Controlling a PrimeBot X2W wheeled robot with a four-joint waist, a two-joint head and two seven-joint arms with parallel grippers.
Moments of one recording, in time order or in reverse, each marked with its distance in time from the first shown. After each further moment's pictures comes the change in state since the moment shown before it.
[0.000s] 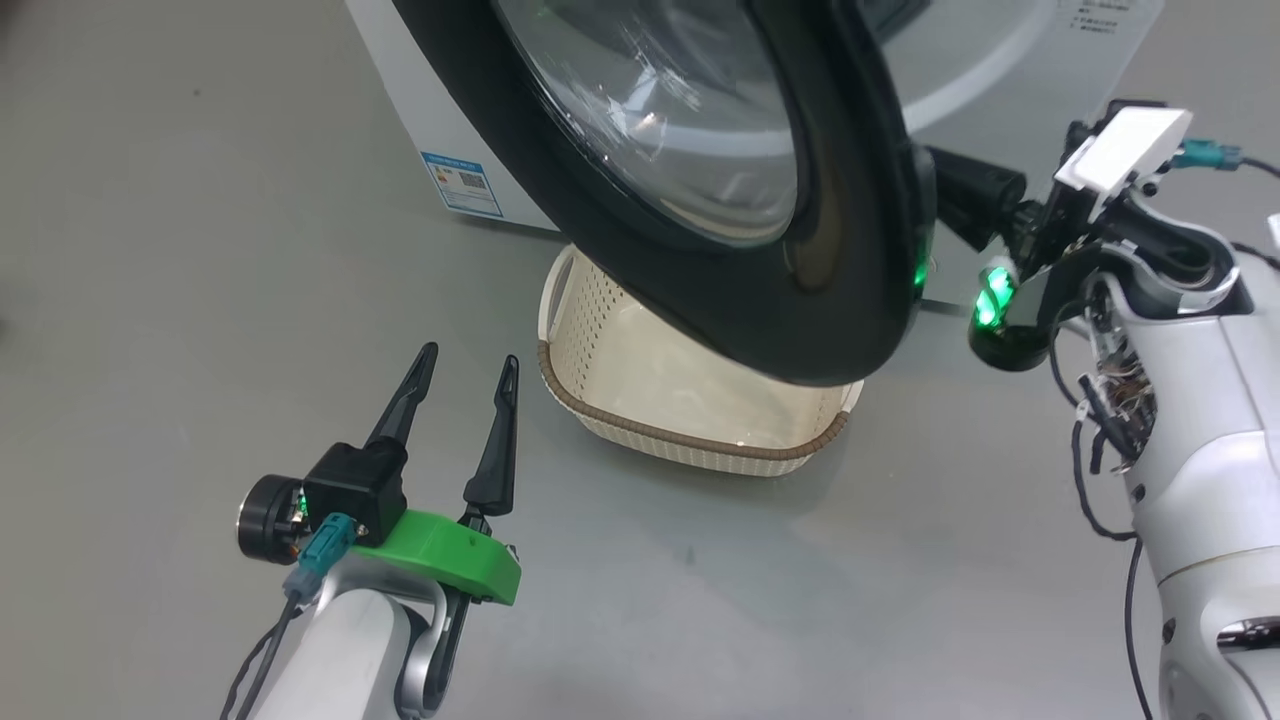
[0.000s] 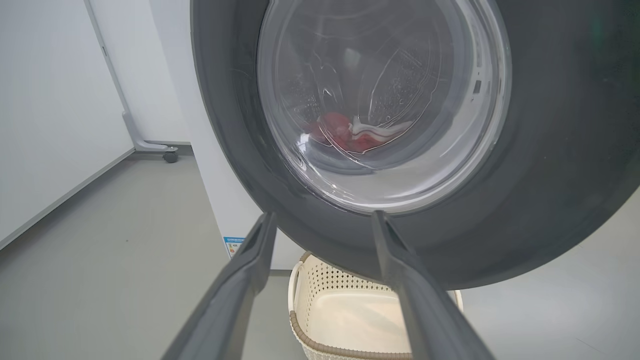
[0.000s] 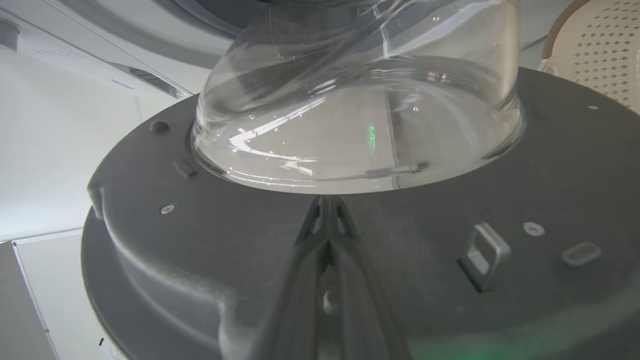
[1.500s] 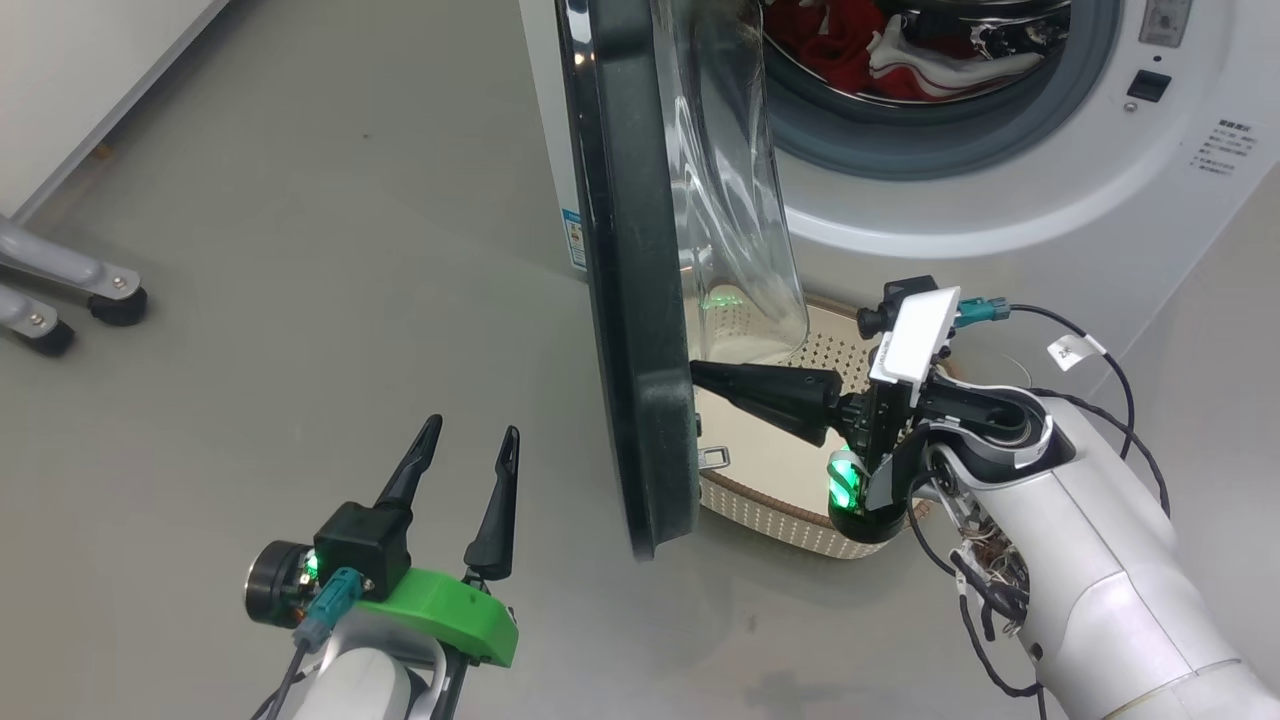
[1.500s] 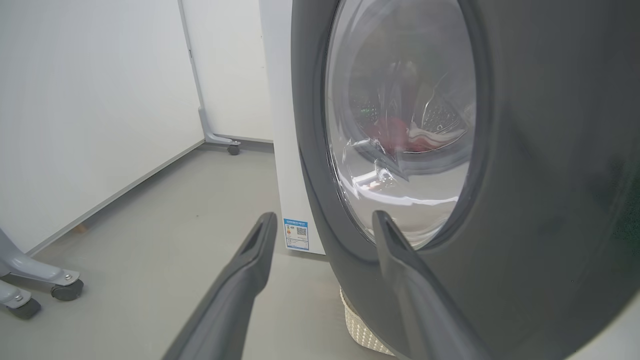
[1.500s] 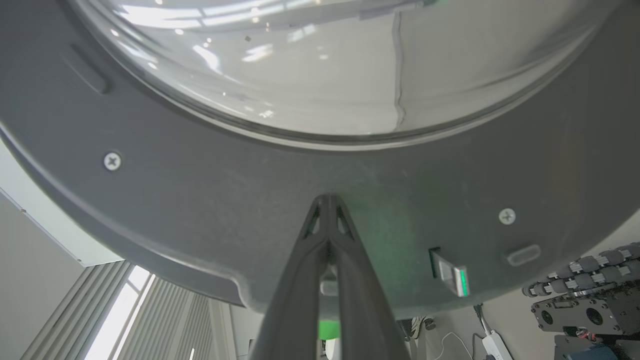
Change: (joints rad) left arm 0.088 0.004 -0.002 0.026 0.000 -0.012 0.000; right arm 0.226 0.053 0.321 -0.142 0.203 -0.014 0.044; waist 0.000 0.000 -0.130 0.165
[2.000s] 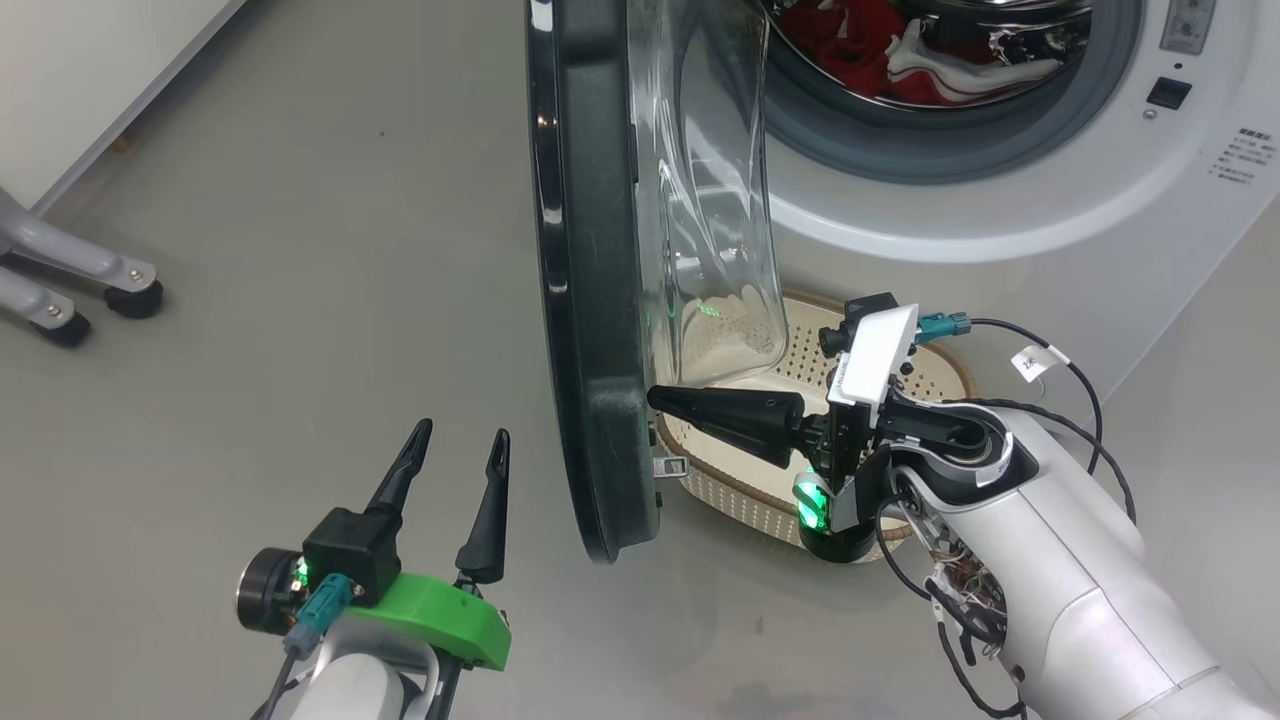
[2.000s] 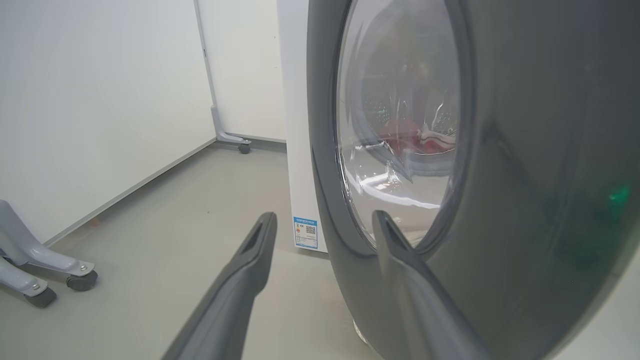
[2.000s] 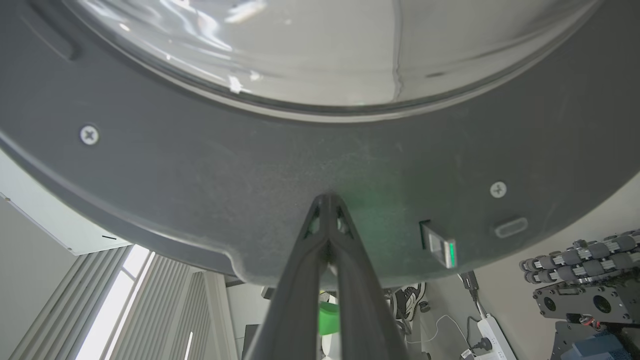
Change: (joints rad) left arm 0.017 0.000 0.018 -0.012 0.000 0.000 0.000; right arm 0.022 0.000 0.126 -0.066 0.060 -0.020 -0.073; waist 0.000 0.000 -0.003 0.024
